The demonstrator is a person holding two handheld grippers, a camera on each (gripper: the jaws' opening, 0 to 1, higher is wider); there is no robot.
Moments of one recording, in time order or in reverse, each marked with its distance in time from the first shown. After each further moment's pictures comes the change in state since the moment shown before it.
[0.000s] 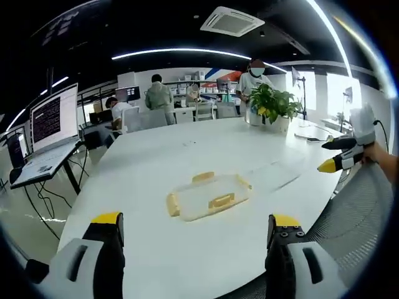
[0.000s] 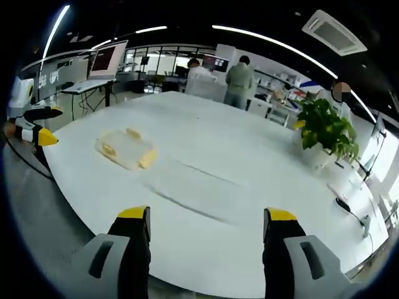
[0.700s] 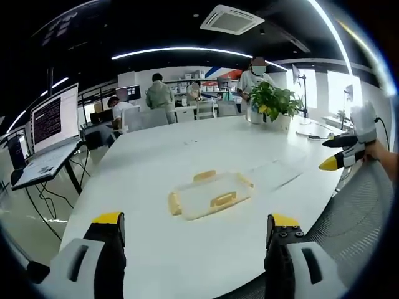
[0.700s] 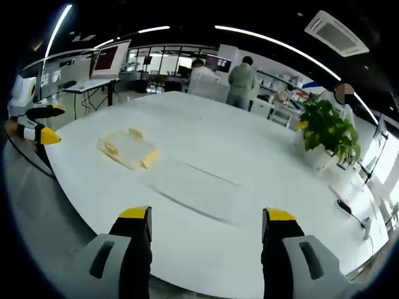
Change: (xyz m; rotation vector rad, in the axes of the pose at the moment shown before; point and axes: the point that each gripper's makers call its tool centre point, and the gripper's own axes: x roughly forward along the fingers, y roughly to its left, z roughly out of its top) left arm 0.001 0.002 -0.002 0.013 0.008 0.007; right arm 0.001 0.003 0.000 -0.012 -0.001 0.016
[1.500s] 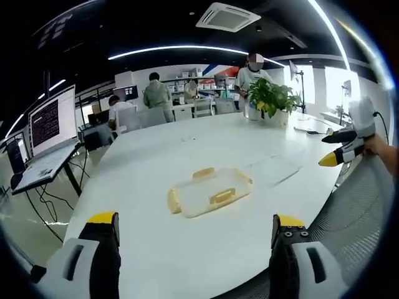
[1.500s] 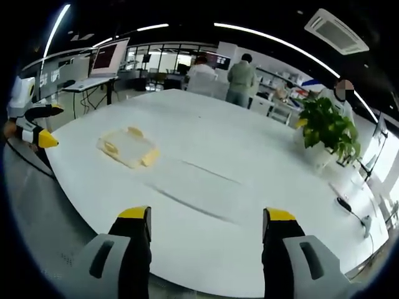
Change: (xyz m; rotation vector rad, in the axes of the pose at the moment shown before) left arm -0.005 -0.002 -0.001 0.029 0.016 -0.012; right arm -0.003 0.002 0.001 0.015 -0.003 -0.001
